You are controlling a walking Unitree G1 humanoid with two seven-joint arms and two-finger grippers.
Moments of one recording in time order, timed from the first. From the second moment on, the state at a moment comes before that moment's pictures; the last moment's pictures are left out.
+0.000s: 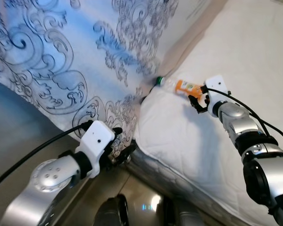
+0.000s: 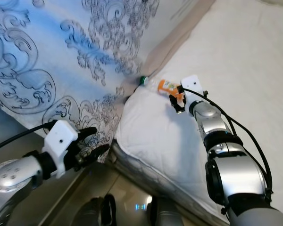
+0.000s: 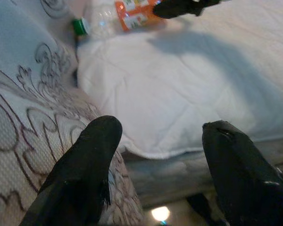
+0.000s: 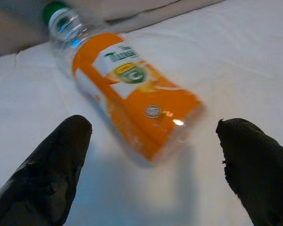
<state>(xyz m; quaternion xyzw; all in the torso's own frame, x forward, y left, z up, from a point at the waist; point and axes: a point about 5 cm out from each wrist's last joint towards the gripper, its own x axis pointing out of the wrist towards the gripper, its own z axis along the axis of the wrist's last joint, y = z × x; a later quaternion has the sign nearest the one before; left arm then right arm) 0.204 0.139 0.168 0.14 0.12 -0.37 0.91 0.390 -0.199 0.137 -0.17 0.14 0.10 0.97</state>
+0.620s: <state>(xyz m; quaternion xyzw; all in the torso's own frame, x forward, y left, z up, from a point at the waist) 0.174 0.145 0.188 0.15 0.14 -0.39 0.90 0.408 -0.191 0.180 -0.22 0.07 0.07 0.97</state>
